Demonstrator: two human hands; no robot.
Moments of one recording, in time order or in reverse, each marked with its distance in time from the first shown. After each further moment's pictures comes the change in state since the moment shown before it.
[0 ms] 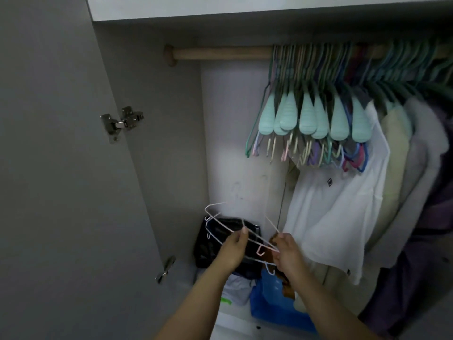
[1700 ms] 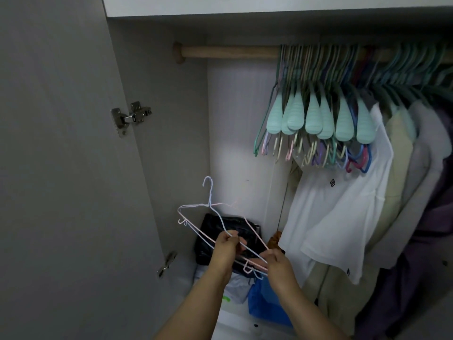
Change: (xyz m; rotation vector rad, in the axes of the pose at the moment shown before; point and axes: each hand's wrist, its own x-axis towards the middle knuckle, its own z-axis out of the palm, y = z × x) left_hand -0.017 -0.005 0.003 -0.667 0.246 -0.128; right_hand -0.041 0.003 0.026 -0.245 0.016 0.100
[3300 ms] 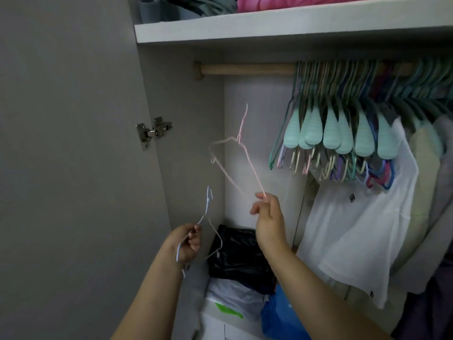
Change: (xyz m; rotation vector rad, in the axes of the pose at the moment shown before) left_hand 0.033 0.102 -0.115 -0.526 -0.102 -0.378; right_hand 0.003 -0.130 0.034 0.247 0.067 -0.566
